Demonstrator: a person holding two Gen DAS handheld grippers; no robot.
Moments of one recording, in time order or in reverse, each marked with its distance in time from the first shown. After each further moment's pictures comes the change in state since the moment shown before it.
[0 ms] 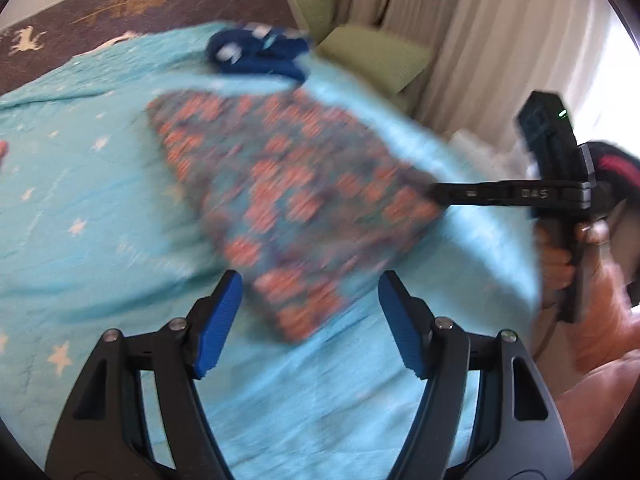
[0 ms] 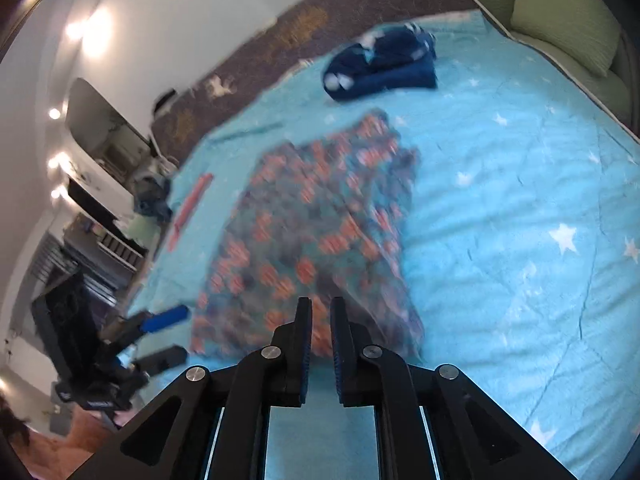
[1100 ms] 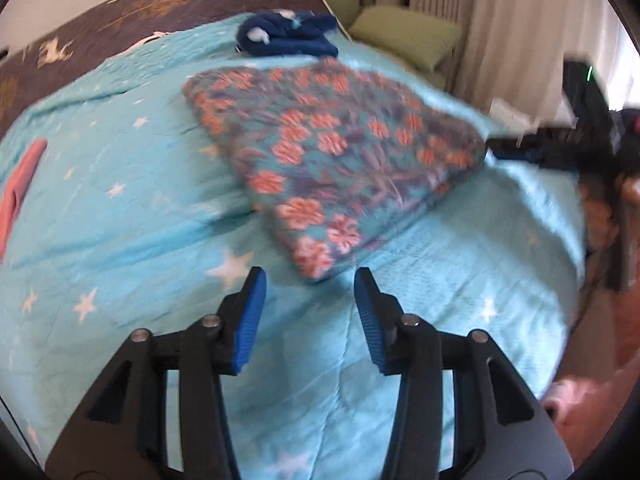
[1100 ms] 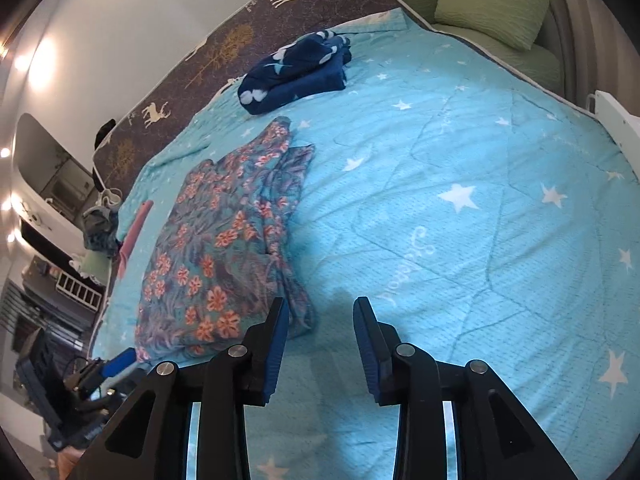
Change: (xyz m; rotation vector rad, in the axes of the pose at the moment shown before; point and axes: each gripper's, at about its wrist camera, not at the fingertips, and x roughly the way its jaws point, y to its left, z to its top) left arm 0.006 -0.016 -0.027 0.051 0.030 0.172; right arm -0.028 -0.036 -0.014 0.140 -0.081 -0.128
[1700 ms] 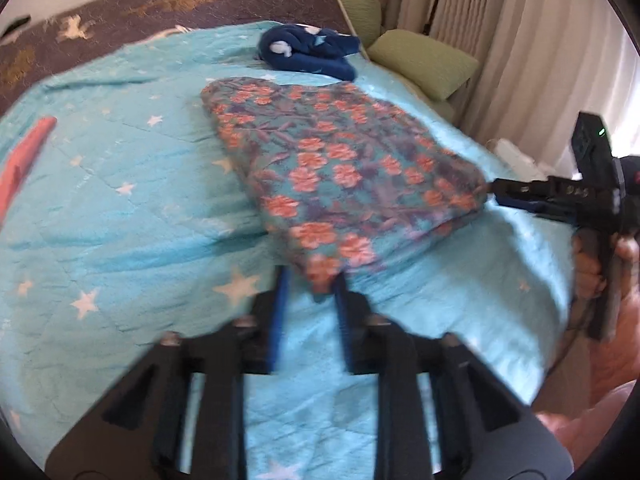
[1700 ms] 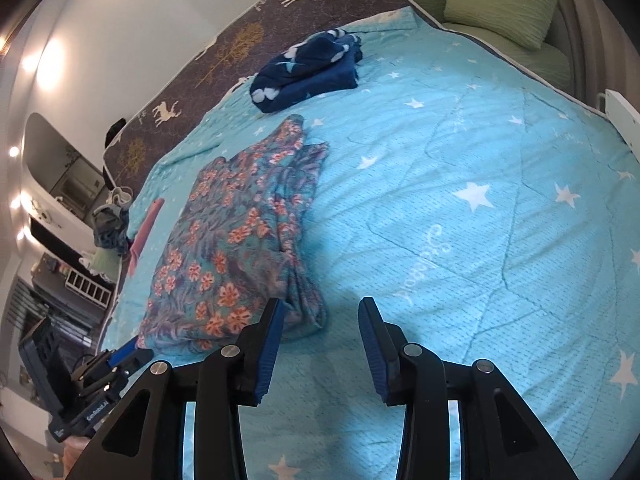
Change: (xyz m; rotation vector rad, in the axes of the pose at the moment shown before) left arm -0.017 0.021 0.012 -0.154 -0.064 -0.089; right arm 0.001 0.004 0.000 -0.011 -0.007 0.046
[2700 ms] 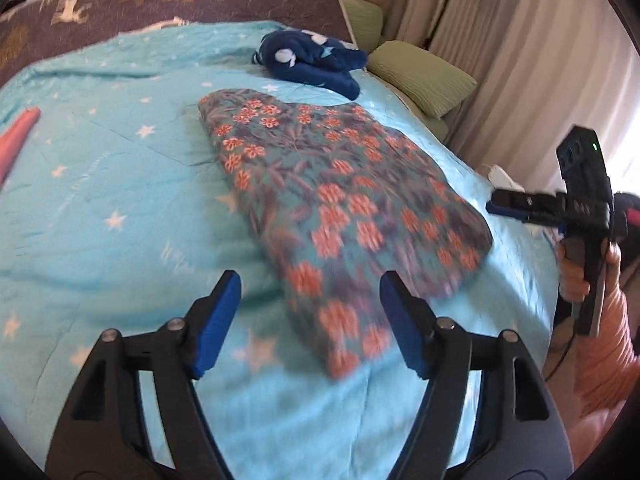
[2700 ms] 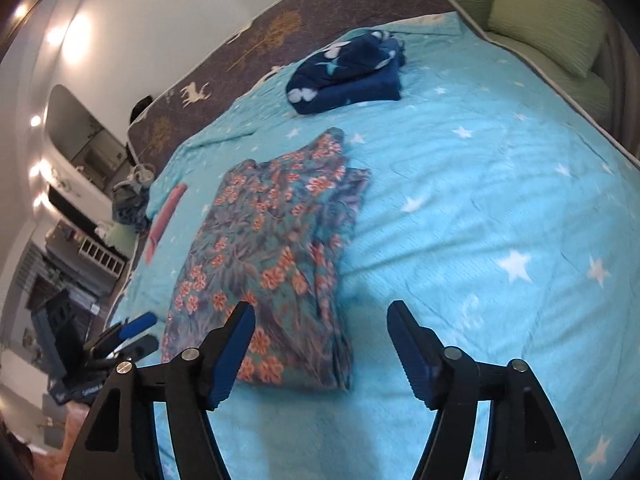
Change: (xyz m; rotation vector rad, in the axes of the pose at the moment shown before) left arm 0.023 0.035 0.041 -0.067 0.009 -0.060; right arm 0.015 0.016 0.046 -0.115 0.067 0.071
